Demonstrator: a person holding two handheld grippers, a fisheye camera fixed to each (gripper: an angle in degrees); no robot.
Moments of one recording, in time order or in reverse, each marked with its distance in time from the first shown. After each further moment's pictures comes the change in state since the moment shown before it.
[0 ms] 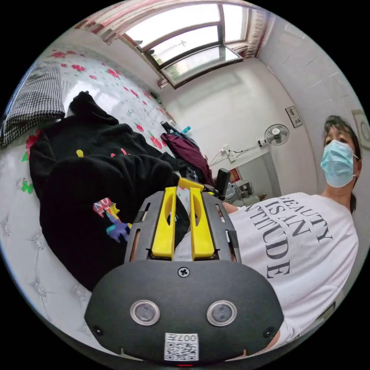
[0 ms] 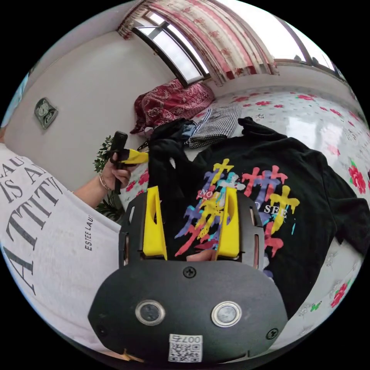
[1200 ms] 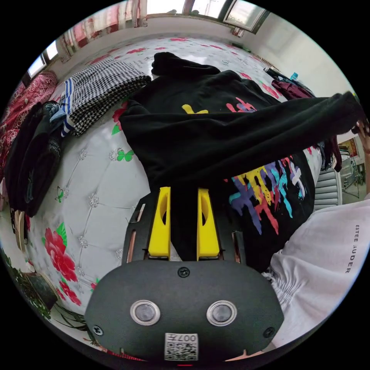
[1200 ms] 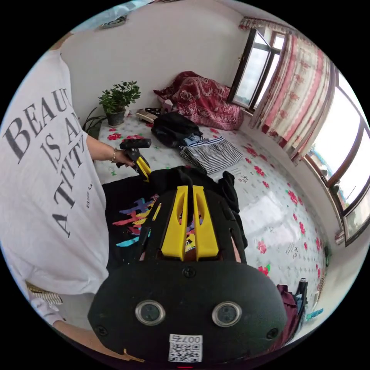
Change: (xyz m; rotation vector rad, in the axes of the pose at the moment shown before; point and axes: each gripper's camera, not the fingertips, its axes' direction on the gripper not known) left arm -0.179 0.048 0.145 -0.317 -0.992 -0.048; right arm -0.079 -0.080 -0.057 -0.262 0.332 -0.642
